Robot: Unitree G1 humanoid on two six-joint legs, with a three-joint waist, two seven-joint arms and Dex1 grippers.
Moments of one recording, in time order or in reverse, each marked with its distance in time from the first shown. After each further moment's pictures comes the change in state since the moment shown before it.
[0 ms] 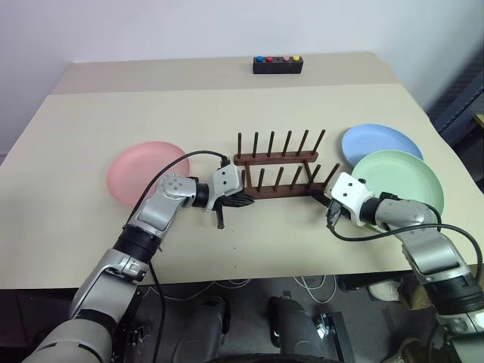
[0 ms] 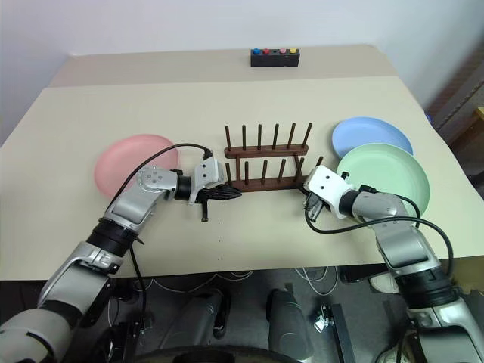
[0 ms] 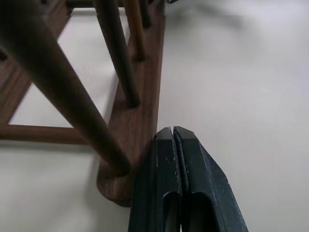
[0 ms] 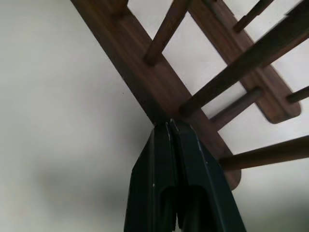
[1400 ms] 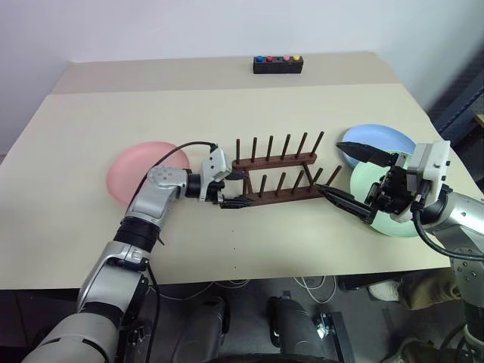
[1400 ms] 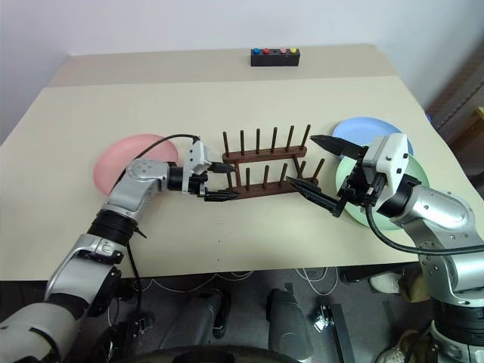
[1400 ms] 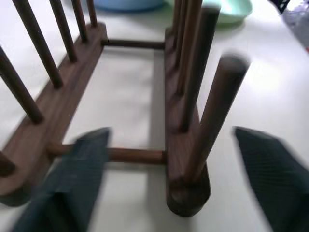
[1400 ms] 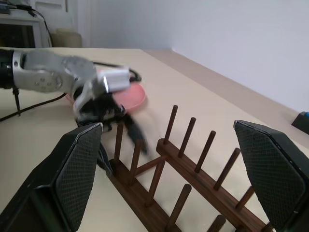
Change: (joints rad) left arm -0.015 0.010 0.140 0.027 -0.135 0.032 -0.182; right arm 0.178 -0.005 -0.422 -0.447 0.668 0.141 0.126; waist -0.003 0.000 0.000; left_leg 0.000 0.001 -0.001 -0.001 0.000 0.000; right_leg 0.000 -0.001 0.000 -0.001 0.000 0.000
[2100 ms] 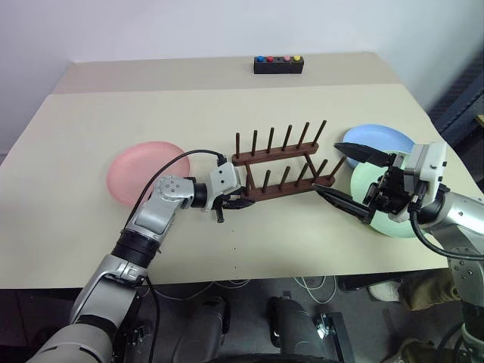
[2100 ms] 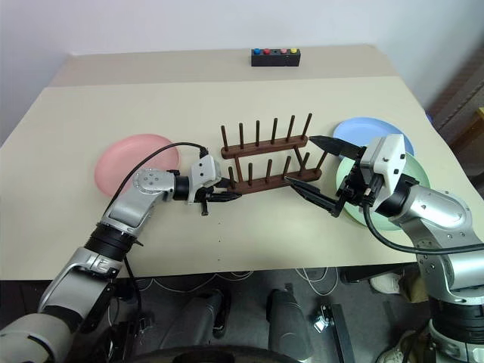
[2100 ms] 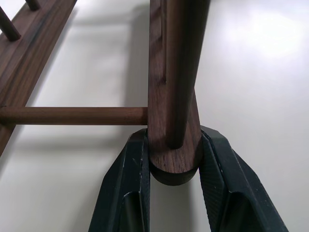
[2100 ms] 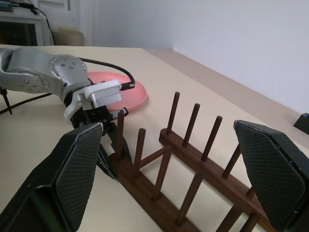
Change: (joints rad) left arm 0.081 0.002 -0.106 -0.089 0.139 -0.033 0.158; right arm -0.005 0.007 0.007 0.008 -0.017 -0.014 0.013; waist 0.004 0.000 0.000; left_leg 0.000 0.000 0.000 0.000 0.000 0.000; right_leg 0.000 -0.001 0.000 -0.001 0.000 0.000
